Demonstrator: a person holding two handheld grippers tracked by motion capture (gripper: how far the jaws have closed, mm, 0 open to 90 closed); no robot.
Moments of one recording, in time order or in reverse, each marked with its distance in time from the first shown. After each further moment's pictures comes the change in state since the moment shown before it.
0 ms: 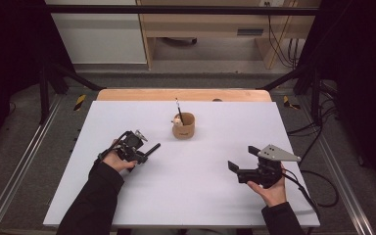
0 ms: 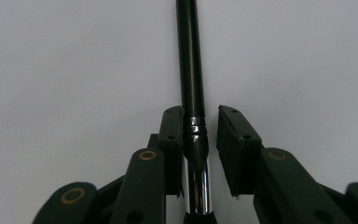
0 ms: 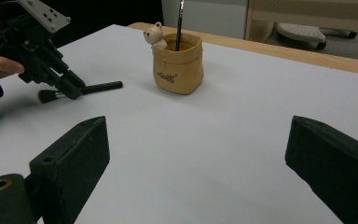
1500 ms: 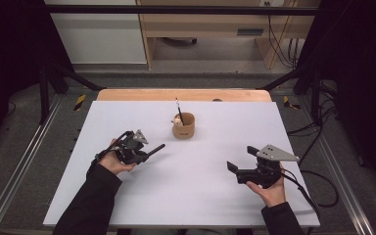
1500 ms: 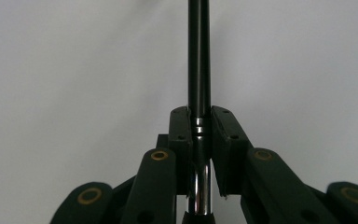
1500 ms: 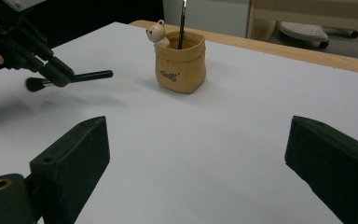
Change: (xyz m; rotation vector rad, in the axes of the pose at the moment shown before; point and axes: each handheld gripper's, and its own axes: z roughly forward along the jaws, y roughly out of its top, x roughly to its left) left arm -0.023 0.002 -0.034 -0.073 0.010 0.146; right arm 0.002 0.001 0.002 0.007 0.006 -0.010
